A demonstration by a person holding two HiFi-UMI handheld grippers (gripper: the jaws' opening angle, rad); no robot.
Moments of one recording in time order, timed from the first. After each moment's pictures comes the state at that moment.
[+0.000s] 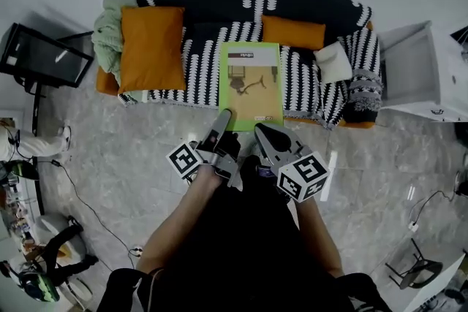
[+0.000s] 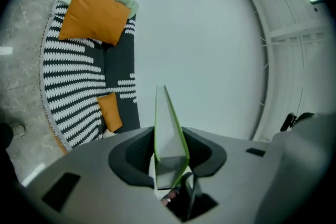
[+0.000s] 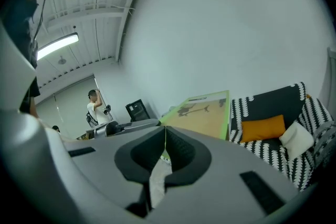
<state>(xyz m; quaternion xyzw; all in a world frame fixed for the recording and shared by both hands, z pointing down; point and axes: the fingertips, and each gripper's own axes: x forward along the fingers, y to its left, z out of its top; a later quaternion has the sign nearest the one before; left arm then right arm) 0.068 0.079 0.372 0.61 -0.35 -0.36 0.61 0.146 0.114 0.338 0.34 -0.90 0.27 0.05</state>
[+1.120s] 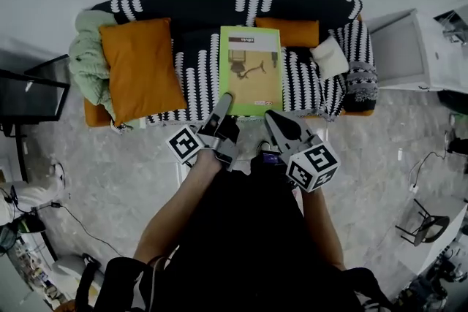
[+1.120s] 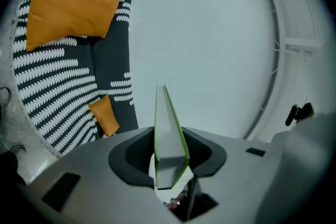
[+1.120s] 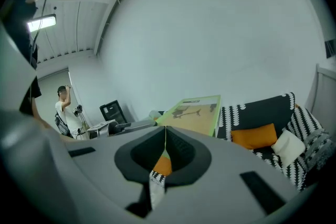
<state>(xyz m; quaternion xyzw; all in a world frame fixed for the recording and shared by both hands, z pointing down) -0.037 -0.058 0.390 0.63 -0.27 -0.32 0.66 0.049 0.000 0.339 0.46 -0.85 0.26 0.08</state>
